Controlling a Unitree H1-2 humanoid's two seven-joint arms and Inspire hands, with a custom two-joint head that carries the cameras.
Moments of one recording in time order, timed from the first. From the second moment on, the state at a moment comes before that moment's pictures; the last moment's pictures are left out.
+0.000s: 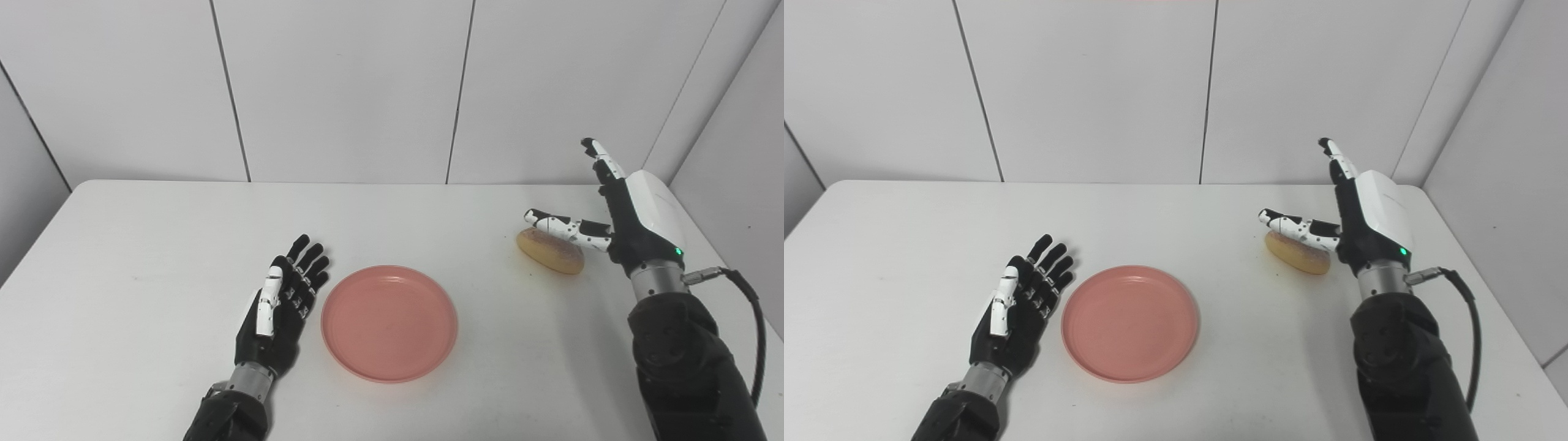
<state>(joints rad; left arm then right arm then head) -0.26 0.00 0.07 0.15 -0.37 0.11 -0.23 -0.41 -0.32 0.01 -0.28 -0.72 0.46 0.16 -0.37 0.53</state>
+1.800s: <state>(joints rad) -0.27 0.05 0.09 0.16 -0.41 0.11 -0.25 -0.64 -0.37 0.14 0.37 -0.71 0.47 0.19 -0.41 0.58</state>
